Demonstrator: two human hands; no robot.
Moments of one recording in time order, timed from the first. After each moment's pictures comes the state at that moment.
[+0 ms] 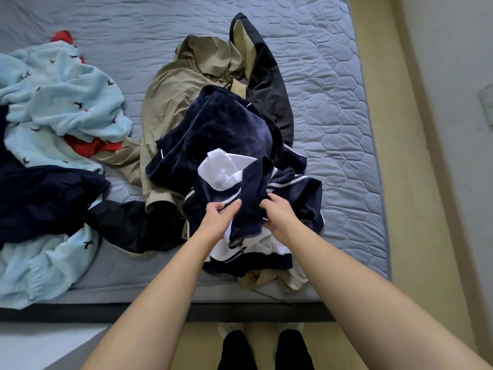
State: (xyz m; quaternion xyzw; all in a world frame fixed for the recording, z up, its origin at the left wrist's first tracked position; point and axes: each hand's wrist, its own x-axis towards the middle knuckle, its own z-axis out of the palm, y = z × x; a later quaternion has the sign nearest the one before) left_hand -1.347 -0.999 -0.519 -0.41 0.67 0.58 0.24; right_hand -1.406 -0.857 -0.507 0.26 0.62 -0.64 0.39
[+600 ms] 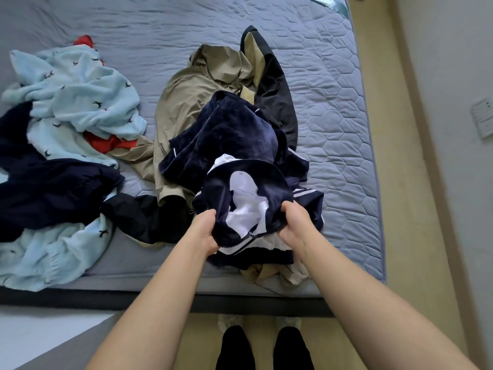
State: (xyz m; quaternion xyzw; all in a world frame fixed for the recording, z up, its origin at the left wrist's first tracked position) left_hand -1.317 -1.009 -0.449 -0.56 0.35 0.73 0.16; right_hand -1.378 -0.851 -0.455 0.40 0.47 -0.73 0.30
